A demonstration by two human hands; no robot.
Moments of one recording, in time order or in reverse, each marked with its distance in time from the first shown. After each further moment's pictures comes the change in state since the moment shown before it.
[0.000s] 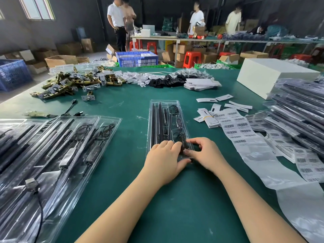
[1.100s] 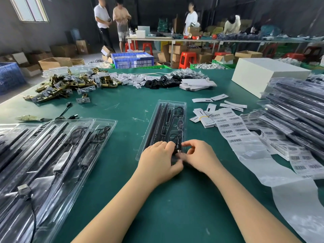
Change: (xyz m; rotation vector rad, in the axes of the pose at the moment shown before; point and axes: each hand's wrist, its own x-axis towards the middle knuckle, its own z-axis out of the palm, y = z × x) left_hand 0.000 -0.002 -0.004 -0.068 0.081 -0.039; right_hand -0.013 -0.025 -0.002 -0.127 -0.054 0.153
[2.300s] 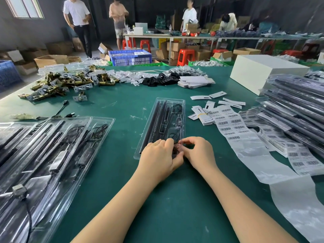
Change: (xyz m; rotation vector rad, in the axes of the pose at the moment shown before) left_hand 0.003 0.003 0.005 0.066 0.012 0.007; right_hand 0.007 0.010 0.017 0.109 0.258 -0.108
